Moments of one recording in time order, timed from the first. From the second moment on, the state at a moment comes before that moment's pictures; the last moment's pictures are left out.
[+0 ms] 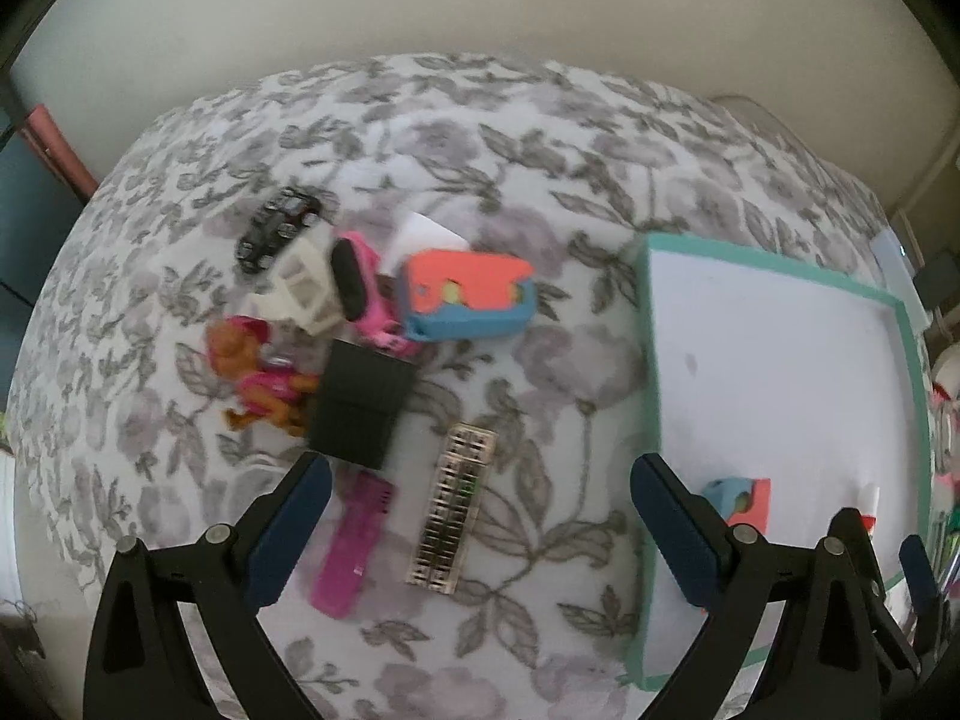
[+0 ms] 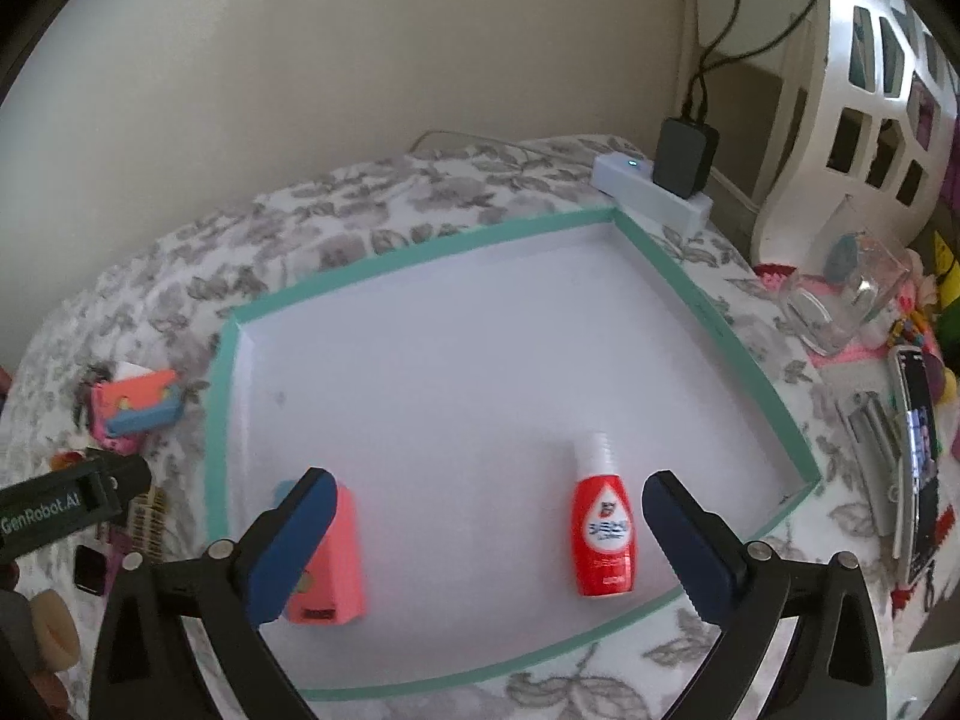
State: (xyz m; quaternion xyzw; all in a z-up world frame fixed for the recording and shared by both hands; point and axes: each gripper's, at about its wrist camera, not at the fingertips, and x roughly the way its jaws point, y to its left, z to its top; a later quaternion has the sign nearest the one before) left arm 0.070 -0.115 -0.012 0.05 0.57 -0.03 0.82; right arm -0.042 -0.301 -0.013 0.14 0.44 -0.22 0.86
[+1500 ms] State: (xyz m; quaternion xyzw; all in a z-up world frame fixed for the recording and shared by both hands) left arm 0.092 0.031 -0.044 -0.04 0.64 0.05 0.77; right arm 0.040 -0.126 -0.054 0.05 0.53 0.00 0.85
